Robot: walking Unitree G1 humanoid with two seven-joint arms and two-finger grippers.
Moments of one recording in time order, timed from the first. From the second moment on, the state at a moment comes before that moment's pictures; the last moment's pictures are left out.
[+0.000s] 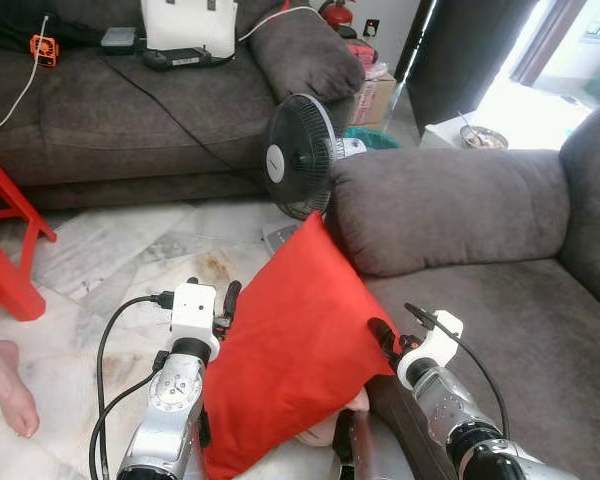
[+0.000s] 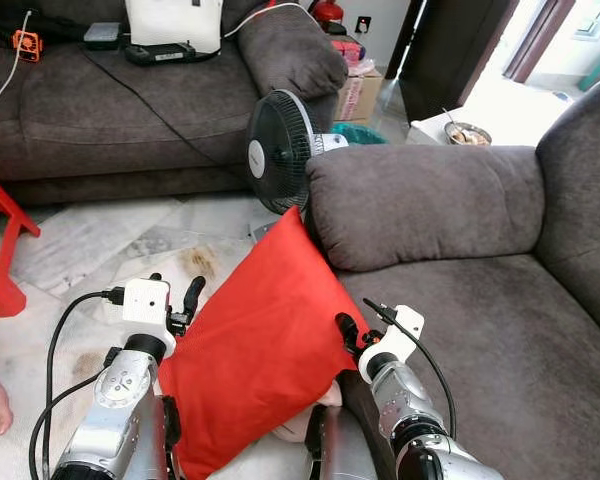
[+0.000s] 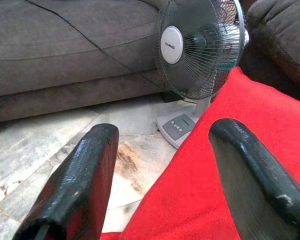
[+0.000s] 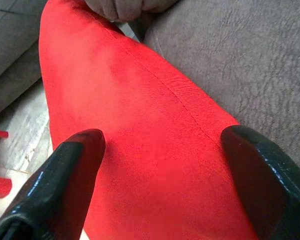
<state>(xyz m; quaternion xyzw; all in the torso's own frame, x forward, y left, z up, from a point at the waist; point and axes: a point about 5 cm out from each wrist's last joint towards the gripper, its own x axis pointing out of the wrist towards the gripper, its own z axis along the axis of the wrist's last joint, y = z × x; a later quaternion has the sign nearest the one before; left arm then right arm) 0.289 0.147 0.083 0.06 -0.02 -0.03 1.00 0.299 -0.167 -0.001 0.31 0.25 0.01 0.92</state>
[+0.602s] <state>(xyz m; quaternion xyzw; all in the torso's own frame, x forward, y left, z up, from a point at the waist) 0.288 0.145 0.079 0.06 0.00 -0.04 1.00 0.290 -0.164 -0.012 0.30 0.30 0.02 0.91</state>
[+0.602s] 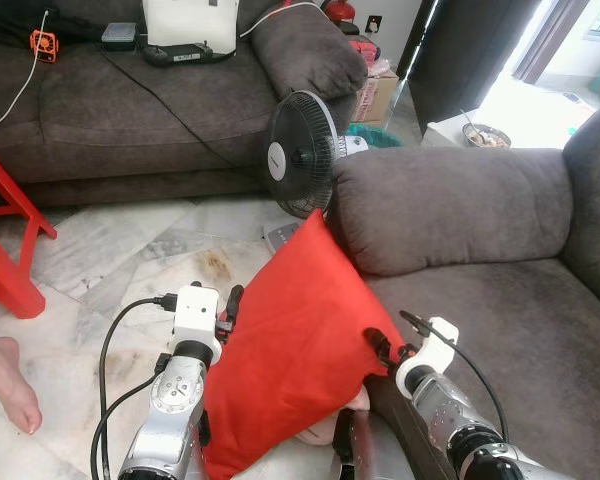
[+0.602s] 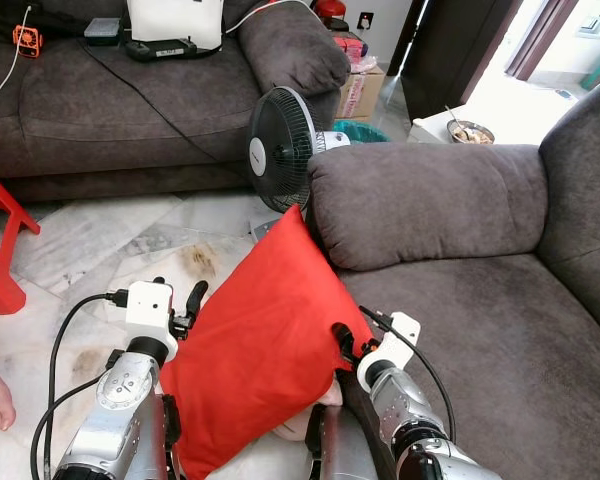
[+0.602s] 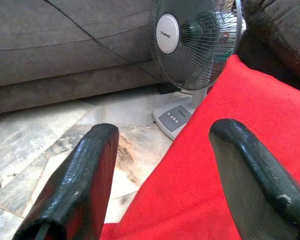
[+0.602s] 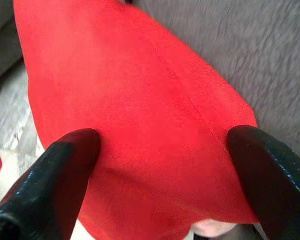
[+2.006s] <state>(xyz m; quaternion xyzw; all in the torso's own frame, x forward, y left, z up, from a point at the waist) 0.273 0.150 0.082 0.06 0.00 -0.03 1.00 0.295 -0.143 -0.002 0.41 0.25 0.09 0.88</state>
